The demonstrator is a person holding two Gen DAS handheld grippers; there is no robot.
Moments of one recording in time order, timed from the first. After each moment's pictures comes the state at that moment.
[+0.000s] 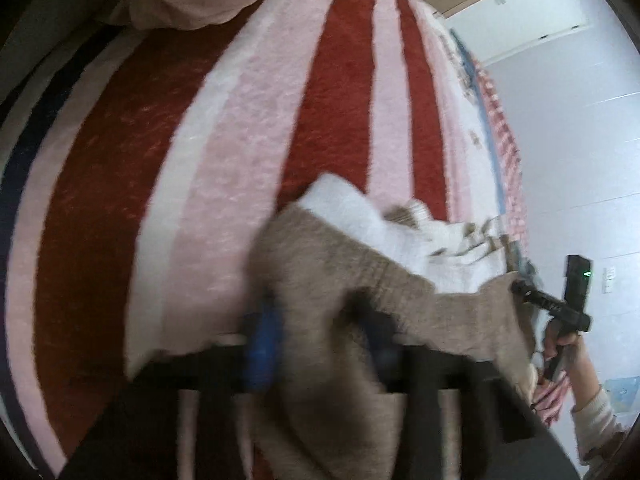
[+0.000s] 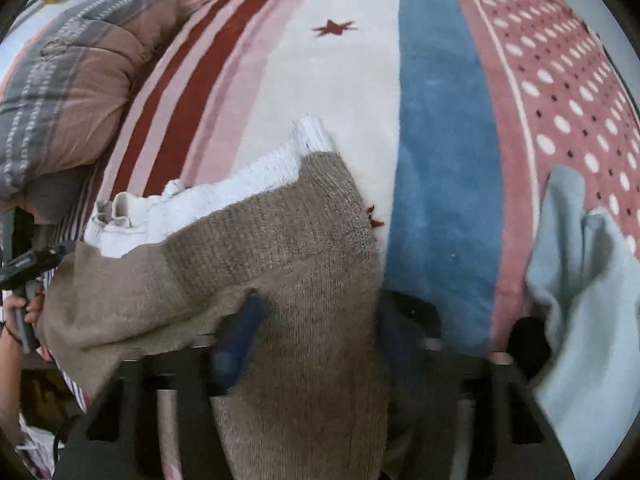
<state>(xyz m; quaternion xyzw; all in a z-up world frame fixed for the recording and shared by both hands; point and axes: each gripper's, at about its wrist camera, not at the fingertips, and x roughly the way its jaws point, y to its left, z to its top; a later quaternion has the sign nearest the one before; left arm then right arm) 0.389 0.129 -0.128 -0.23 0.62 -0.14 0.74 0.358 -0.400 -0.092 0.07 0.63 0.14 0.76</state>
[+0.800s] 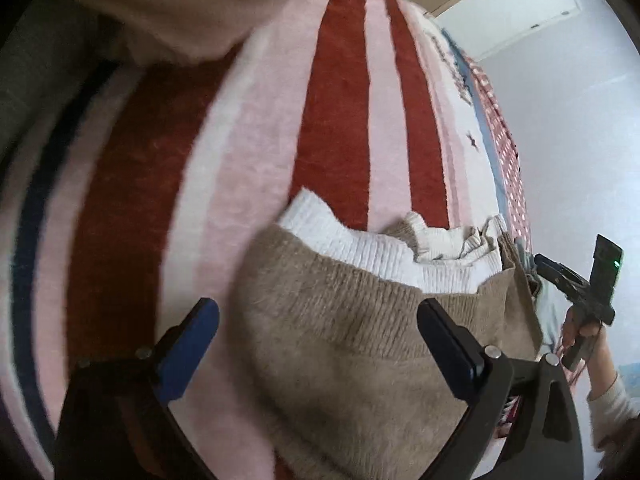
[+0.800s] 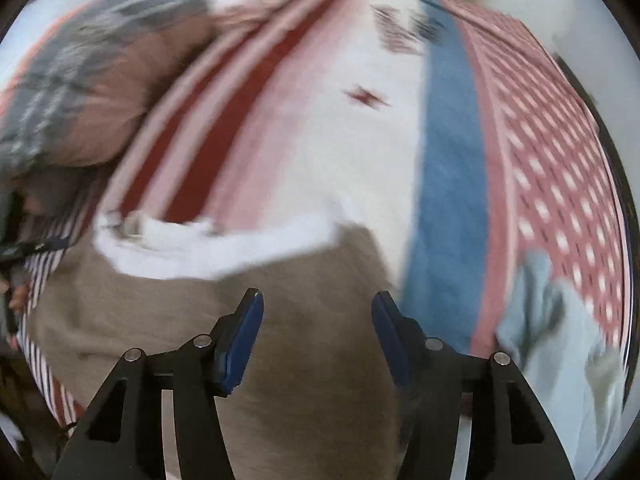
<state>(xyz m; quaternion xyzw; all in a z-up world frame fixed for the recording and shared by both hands) 0.397 0.136 -0.122 -0.22 0.62 -0.16 0.74 0.360 -0.353 -0.038 -0.02 0.56 0.16 0.81</state>
